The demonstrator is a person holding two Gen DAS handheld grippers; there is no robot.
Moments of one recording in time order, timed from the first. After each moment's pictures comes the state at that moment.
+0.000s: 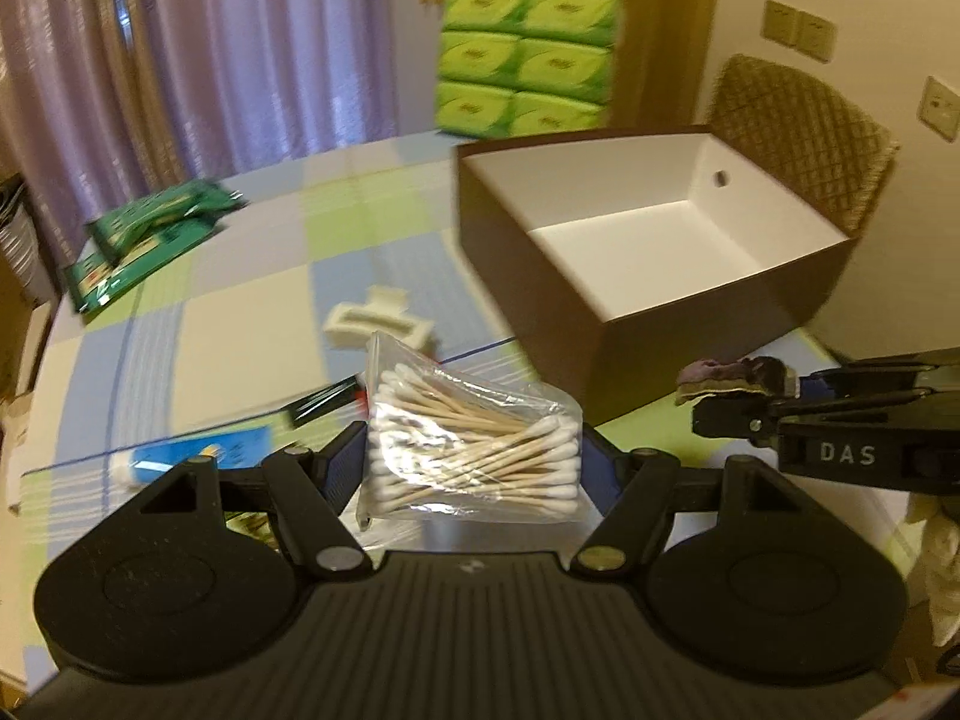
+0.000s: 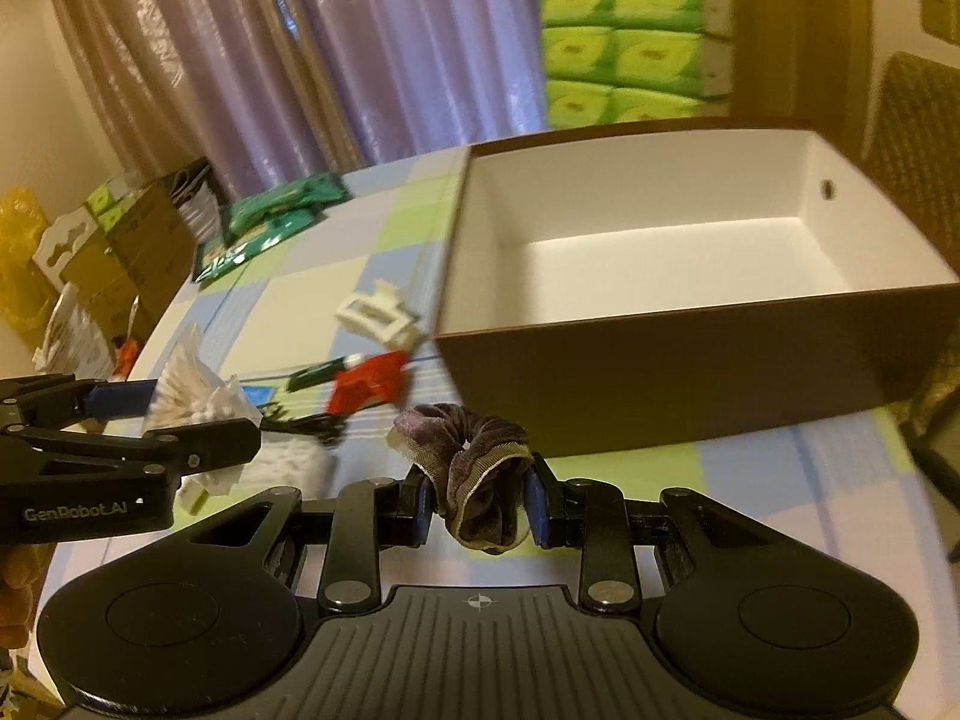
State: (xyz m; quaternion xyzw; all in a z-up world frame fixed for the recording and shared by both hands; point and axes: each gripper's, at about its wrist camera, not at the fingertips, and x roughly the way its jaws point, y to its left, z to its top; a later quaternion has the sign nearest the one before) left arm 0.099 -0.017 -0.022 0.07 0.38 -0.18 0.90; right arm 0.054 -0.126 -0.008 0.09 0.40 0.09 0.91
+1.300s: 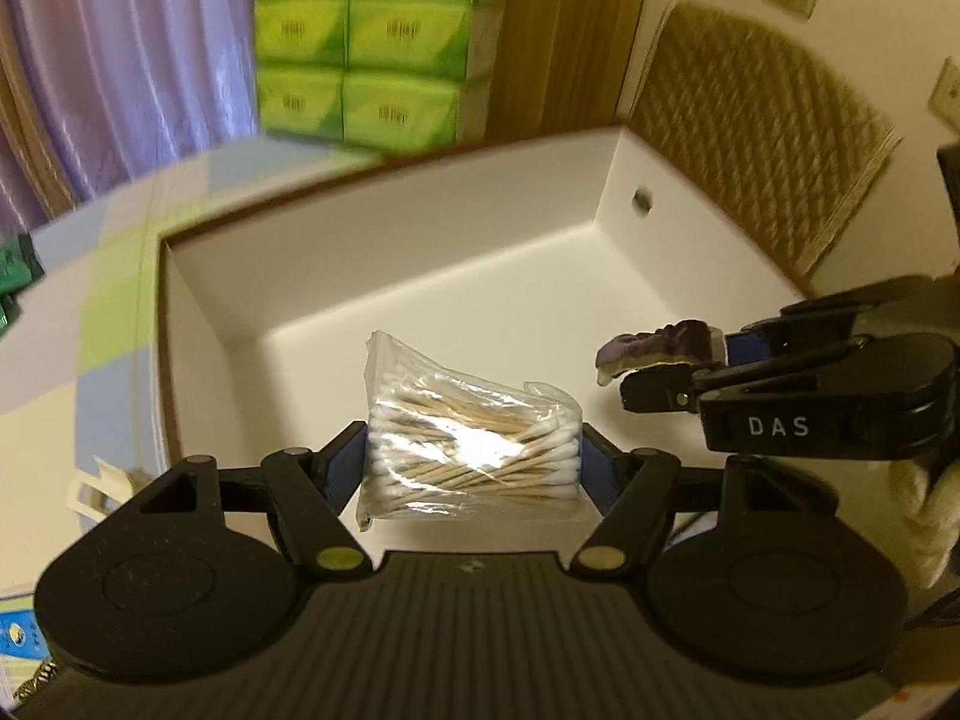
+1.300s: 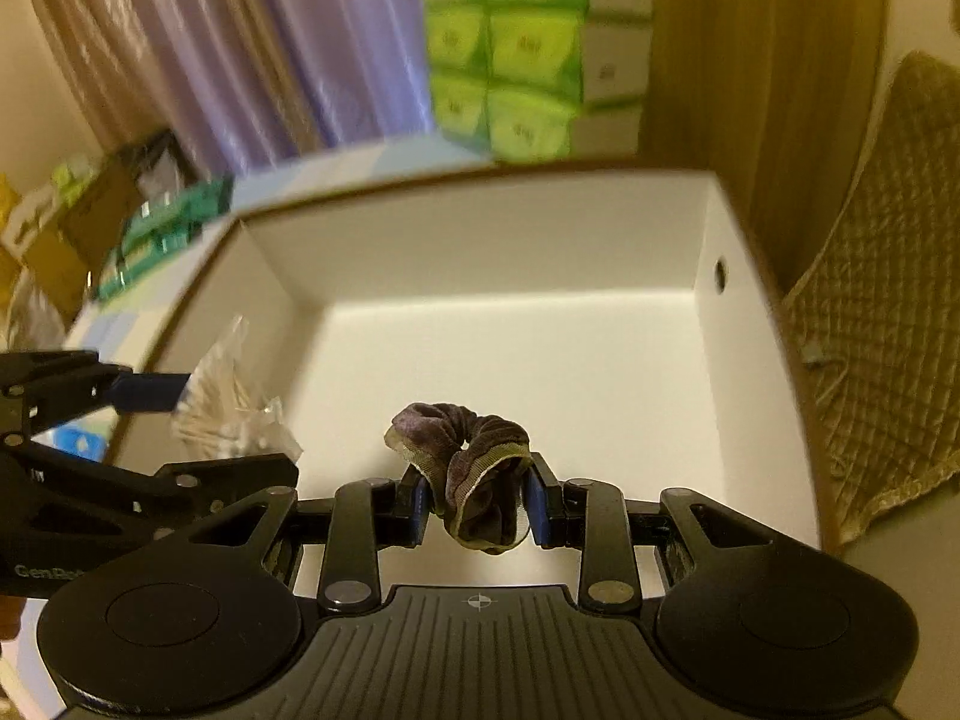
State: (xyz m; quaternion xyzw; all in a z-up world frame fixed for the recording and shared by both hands) left arm 0.246 -0.216 -0.050 0.08 0.46 -0.22 0.86; right arm 0.213 -0.303 -0.016 0.05 0.47 0.12 0.87
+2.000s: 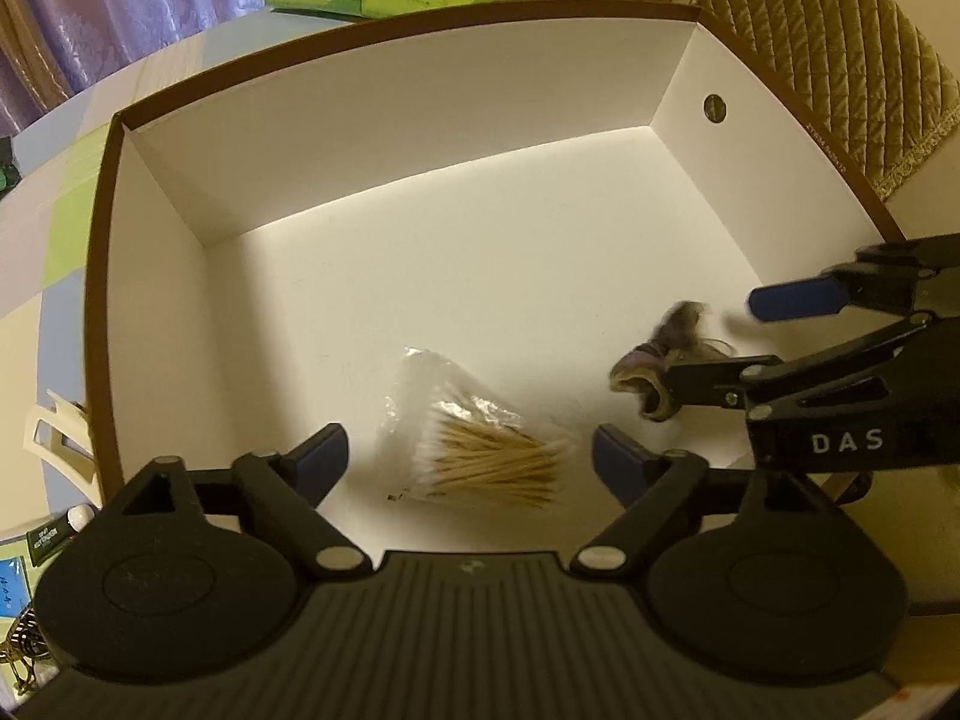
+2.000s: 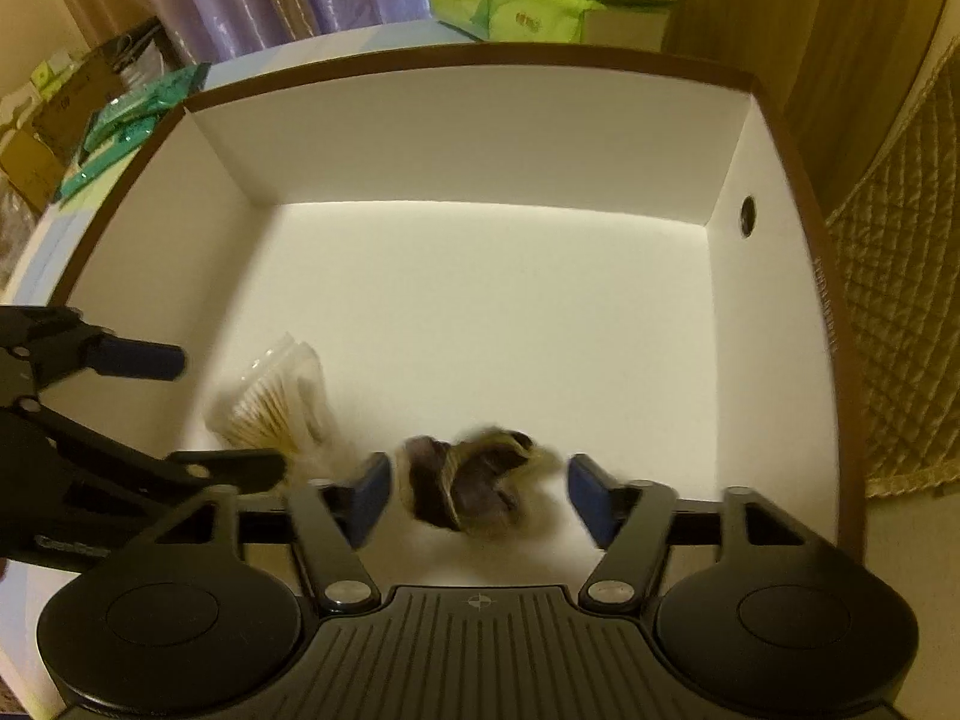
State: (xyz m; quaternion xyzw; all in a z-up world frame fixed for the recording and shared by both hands) left arm 0.275 -0.221 -0.092 0.08 0.54 -0.19 0.82; right arm 0.239 -0.311 -0.043 -0.01 0.54 0.12 0.83
